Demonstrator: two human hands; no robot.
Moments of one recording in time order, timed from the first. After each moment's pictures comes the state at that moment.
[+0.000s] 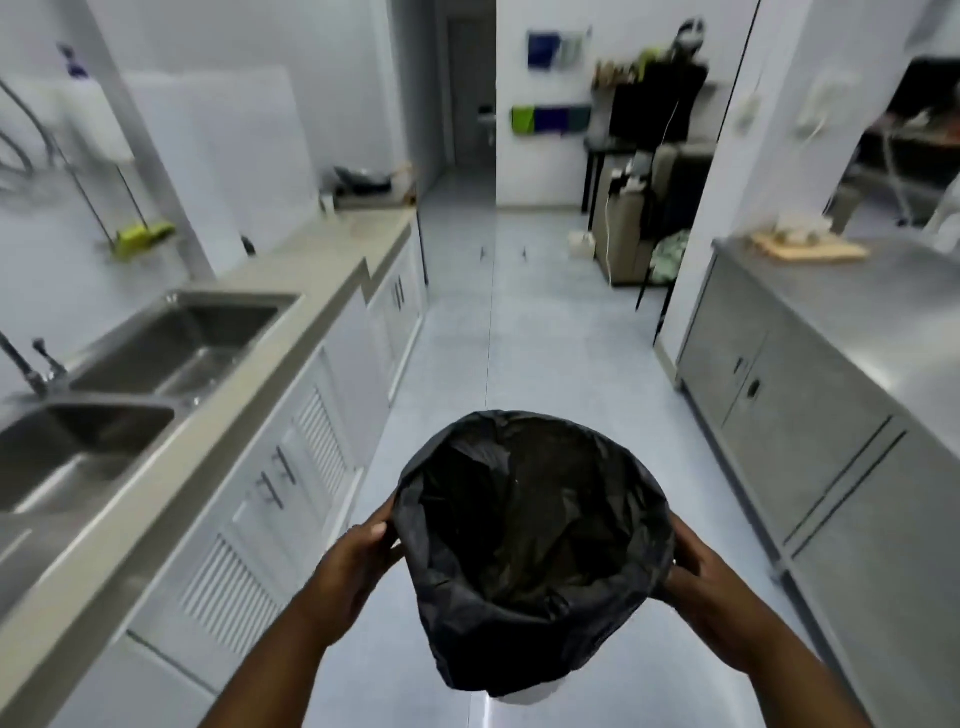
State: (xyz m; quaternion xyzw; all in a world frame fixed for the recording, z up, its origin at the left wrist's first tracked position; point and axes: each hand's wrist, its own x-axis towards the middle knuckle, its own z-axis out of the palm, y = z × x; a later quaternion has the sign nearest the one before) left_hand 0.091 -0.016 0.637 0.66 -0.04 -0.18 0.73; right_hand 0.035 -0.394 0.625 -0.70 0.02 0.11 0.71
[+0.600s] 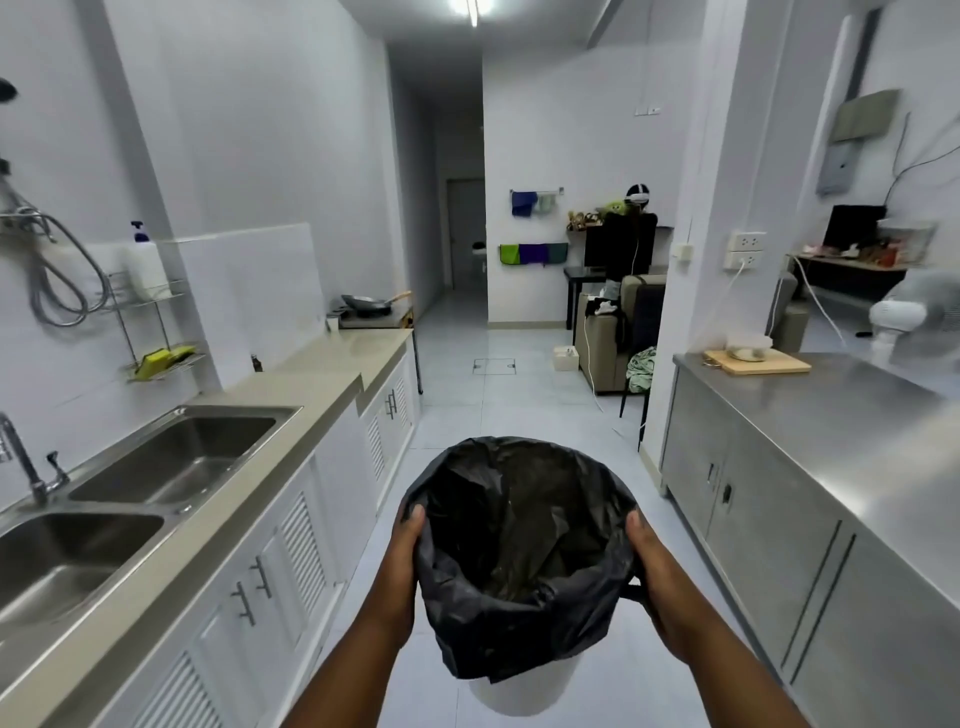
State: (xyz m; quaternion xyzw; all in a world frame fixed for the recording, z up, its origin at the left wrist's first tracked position) left_hand 0.092 -0.138 0.733 0.58 0.00 -0.06 0.81; right_hand 0.057 -0.420 0.722 -0.68 0.05 0.01 0.73
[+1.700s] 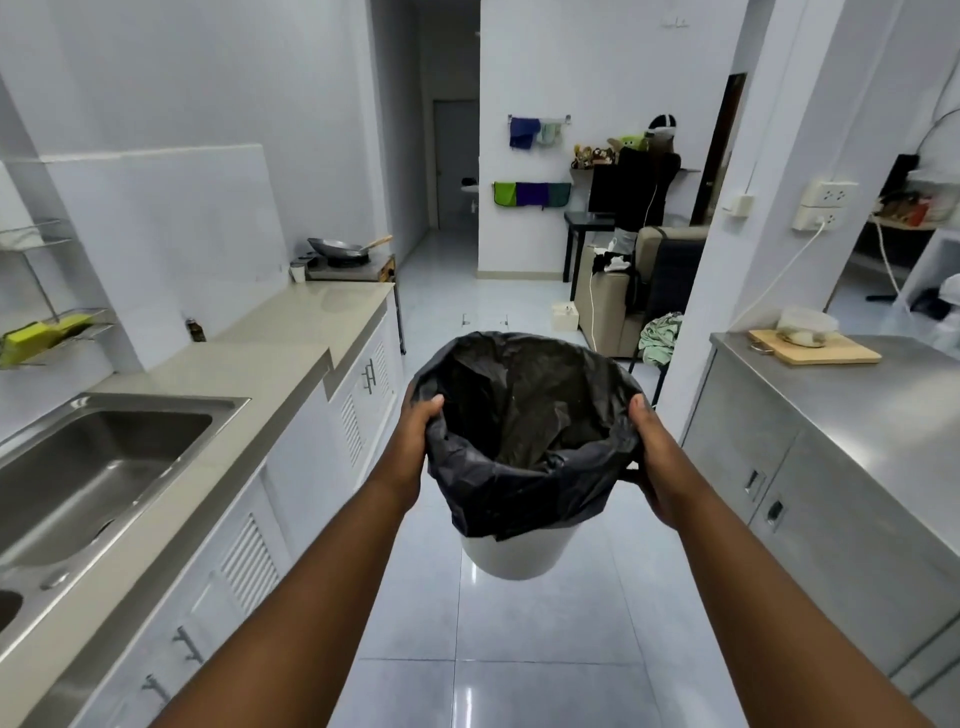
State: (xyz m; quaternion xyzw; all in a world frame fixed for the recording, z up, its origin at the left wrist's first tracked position) left_hand 0.510 -0.143 0.757 0.60 -0.03 -0.09 0.79; right_hand 0.451 -0.422 0.765 -0.70 0.08 -0.03 0.71
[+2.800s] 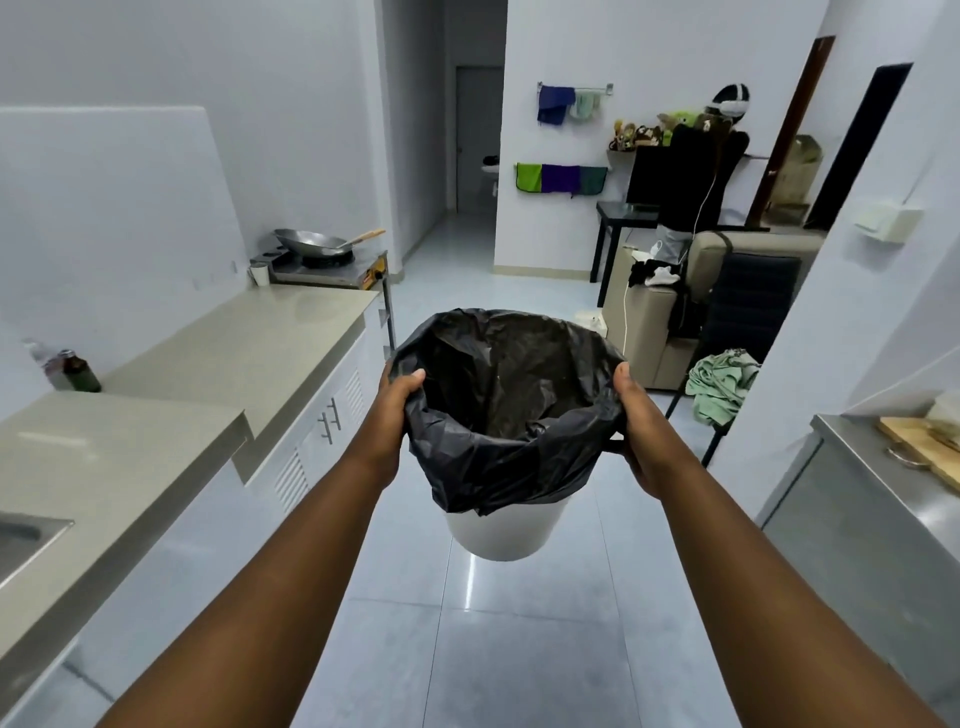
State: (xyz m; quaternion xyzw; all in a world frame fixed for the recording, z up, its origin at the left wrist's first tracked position) left_hand 1.049 -0.258 0.735 0.60 -0.04 -0.04 0.80; right_hand 1.000 -0.541 0.764 -0.72 0.04 0.00 0.70
